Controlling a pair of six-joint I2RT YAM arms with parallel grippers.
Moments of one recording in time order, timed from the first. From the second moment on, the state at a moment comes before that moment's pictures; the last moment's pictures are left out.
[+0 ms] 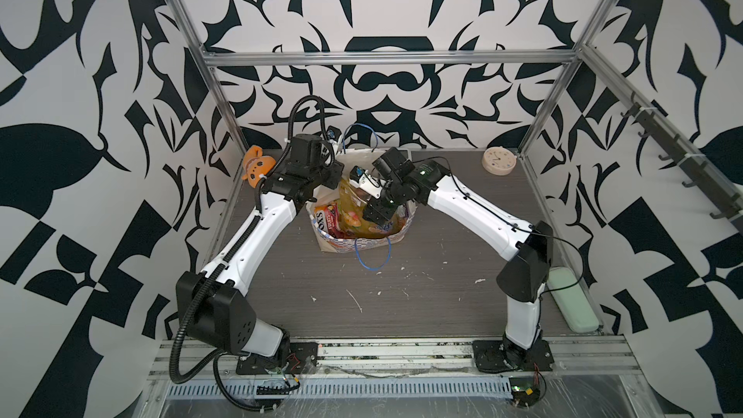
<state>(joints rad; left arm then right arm) -0.36 1.46 1.40 -0.47 0.01 0.17 0.78 1.94 1.95 -1.00 -0.13 -0.24</state>
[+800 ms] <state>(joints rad) -0.36 1.47 1.40 -0.45 -0.01 0.16 0.74 1.95 2.07 -1.01 -0.14 -0.13</state>
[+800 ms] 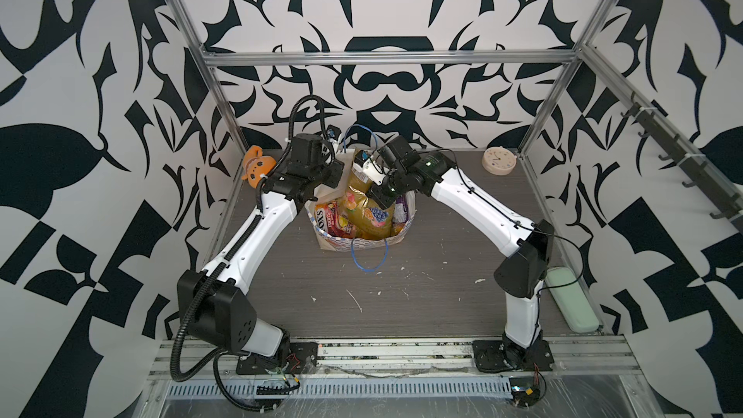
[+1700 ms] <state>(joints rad) -0.32 1.59 1.49 -0.46 -0.03 0.12 0.47 1.53 2.03 -0.91 -0.10 0.10</state>
